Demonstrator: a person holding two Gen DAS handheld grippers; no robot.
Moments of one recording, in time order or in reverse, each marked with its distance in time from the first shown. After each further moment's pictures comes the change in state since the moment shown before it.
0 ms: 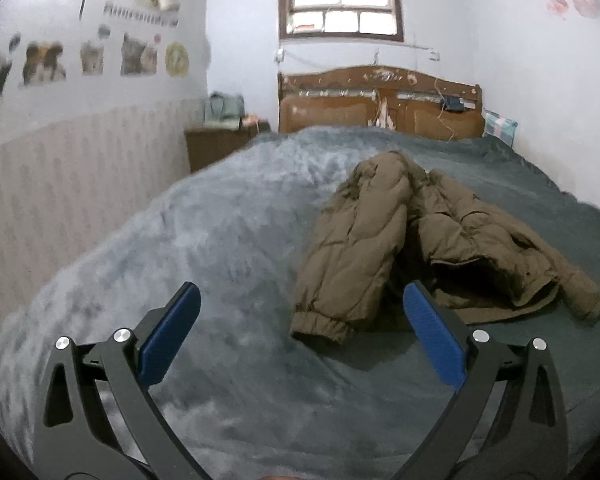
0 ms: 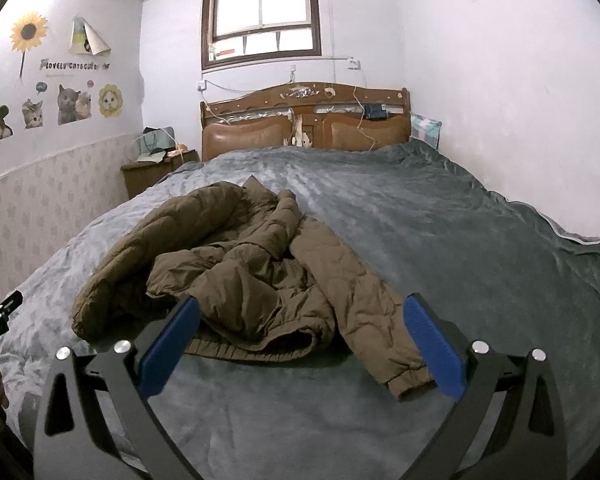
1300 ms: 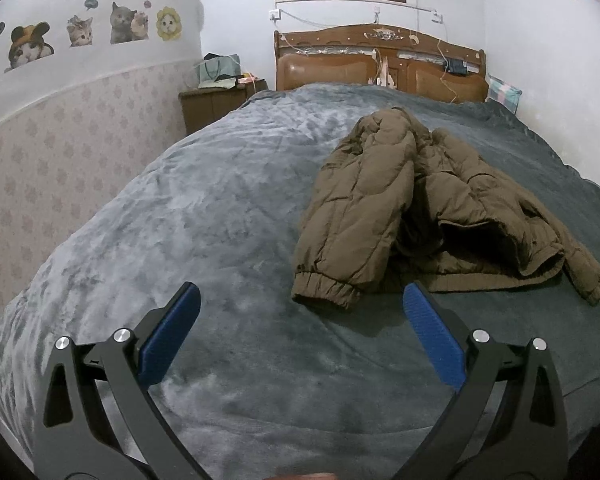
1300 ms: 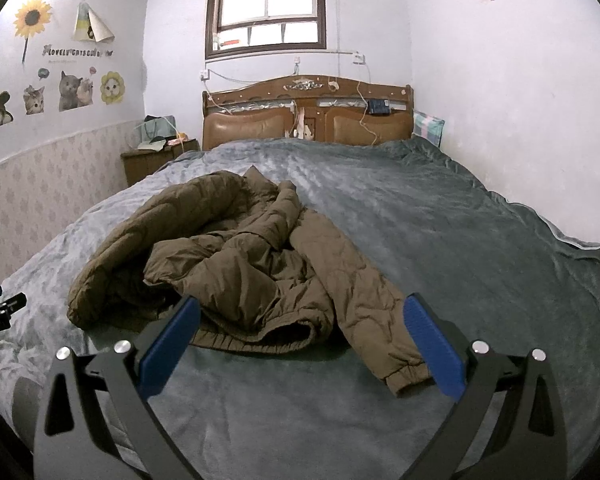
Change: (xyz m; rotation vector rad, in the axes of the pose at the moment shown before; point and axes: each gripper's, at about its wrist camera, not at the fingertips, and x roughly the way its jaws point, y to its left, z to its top) left arm 0.021 -0.004 -0.008 0.039 0.147 0.006; right arm 0.005 0.005 -0.003 -0.029 0.031 -0.006
